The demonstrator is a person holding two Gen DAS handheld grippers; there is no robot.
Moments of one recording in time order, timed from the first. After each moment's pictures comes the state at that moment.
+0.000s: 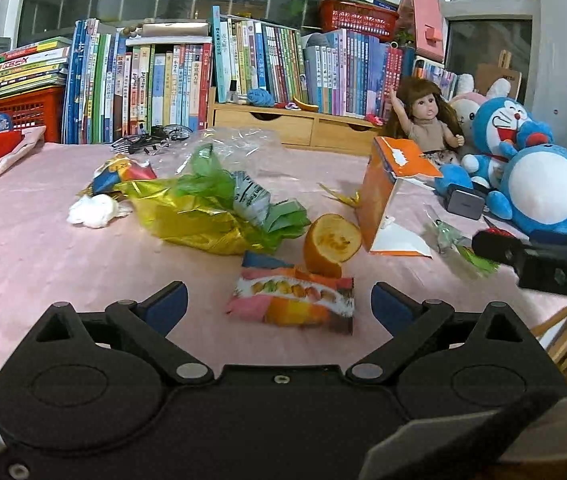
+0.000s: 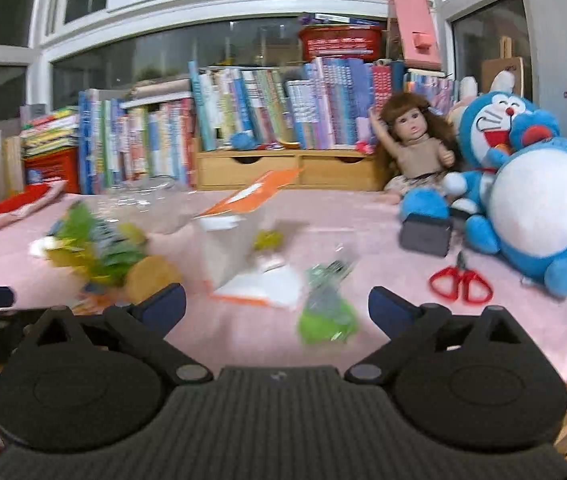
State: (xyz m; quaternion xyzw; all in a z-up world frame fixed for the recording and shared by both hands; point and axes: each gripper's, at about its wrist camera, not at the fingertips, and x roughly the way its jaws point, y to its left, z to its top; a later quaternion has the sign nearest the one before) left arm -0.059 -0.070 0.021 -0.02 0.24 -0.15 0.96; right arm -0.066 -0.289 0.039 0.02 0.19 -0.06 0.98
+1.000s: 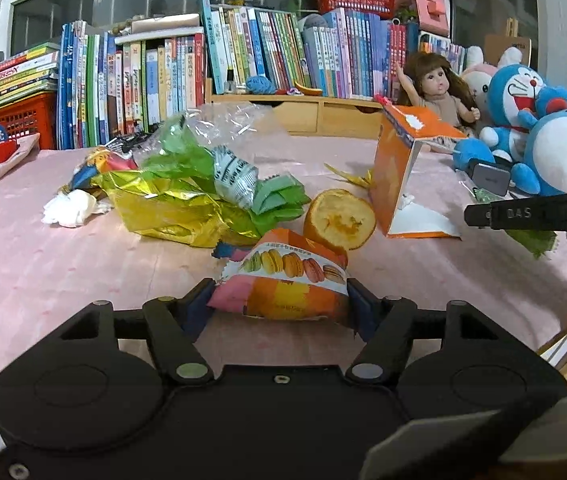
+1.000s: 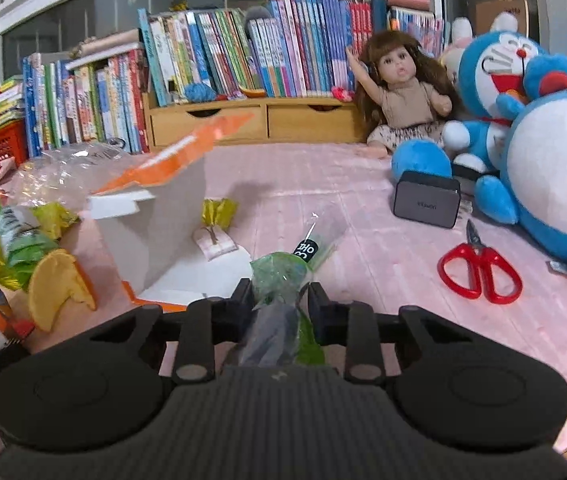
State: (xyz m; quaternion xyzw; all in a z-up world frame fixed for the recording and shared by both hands) left arm -0.033 -0.097 -0.012 0.01 0.24 -0.13 0.96; right arm -0.005 -0.310 0.012 0.04 0.25 -0.07 0.97
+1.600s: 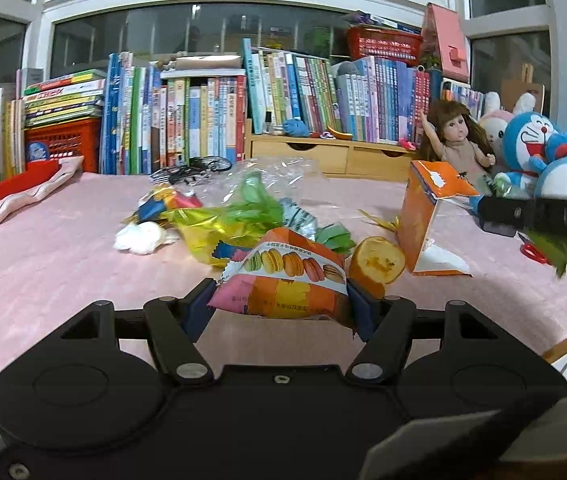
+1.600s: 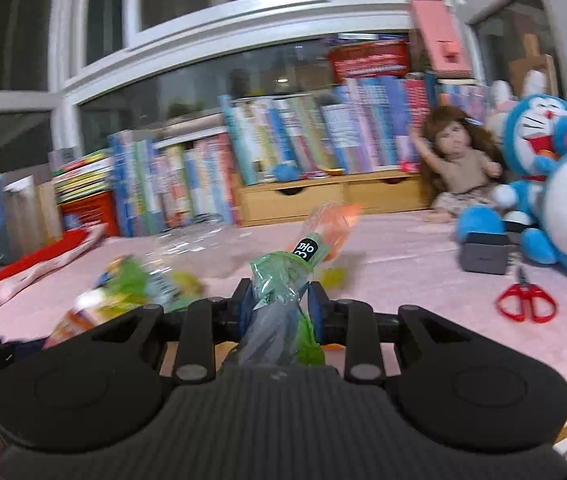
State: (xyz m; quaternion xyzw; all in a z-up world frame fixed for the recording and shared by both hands) left arm -0.073 -0.048 0.022 -0.01 0.20 -0.10 0.98; right arm -0.073 -0.243 0.055 0.06 0.15 0.03 0.99
